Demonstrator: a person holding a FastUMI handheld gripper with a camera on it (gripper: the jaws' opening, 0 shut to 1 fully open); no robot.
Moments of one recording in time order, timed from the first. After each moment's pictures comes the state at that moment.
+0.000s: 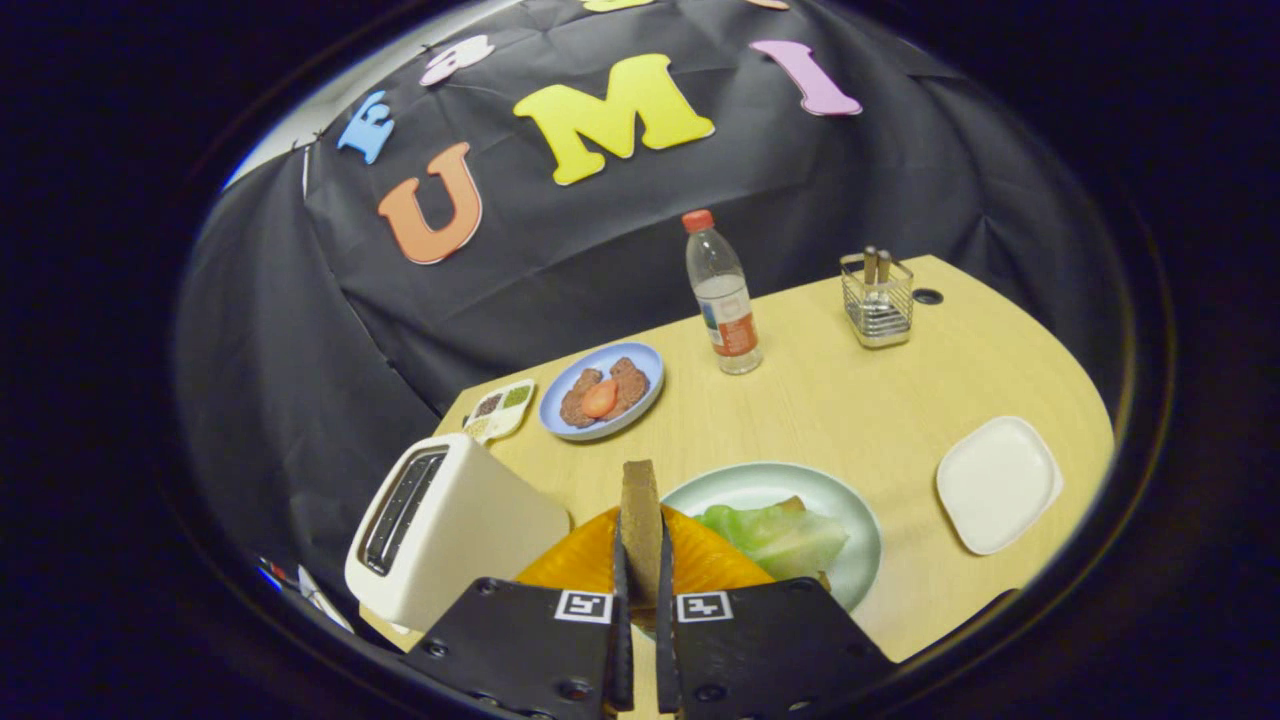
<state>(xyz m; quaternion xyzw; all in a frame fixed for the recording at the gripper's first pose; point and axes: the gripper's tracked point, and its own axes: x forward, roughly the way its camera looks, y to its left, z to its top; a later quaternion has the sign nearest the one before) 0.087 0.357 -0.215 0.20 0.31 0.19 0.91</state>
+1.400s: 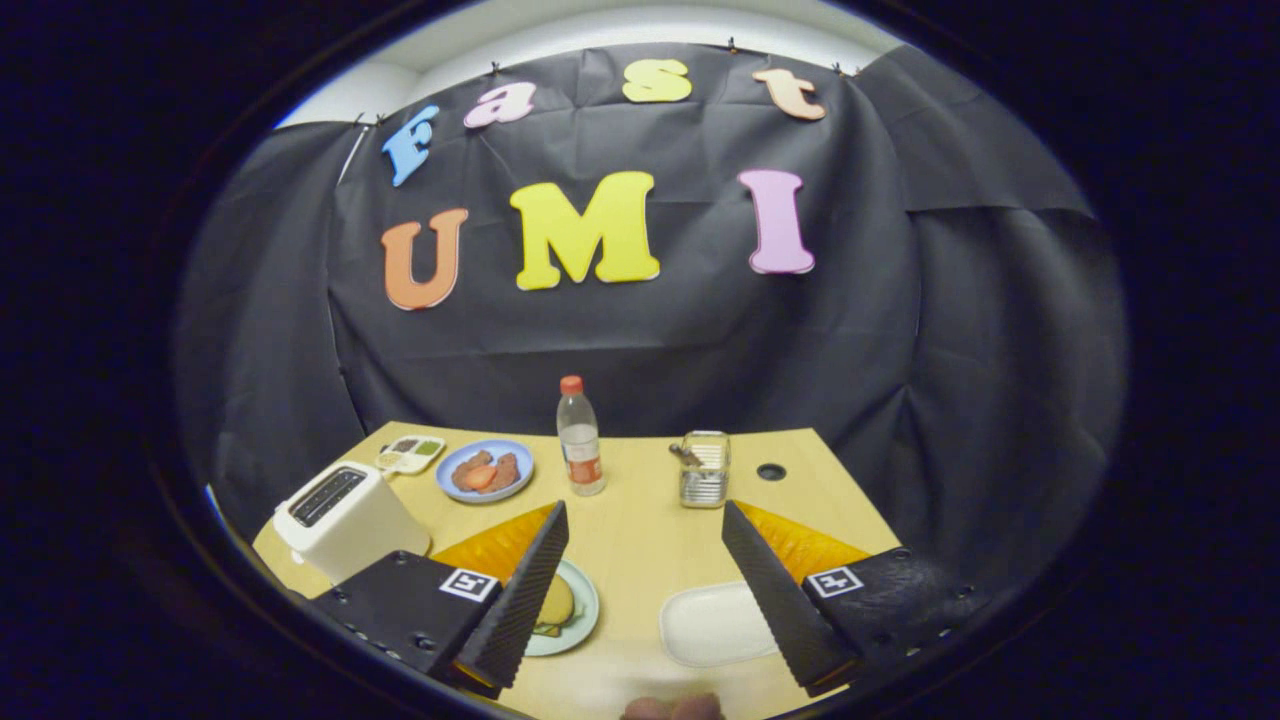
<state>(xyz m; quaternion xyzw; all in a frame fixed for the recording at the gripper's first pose) 0.081 0.133 -0.064 0.05 0.13 0.11 0.98</state>
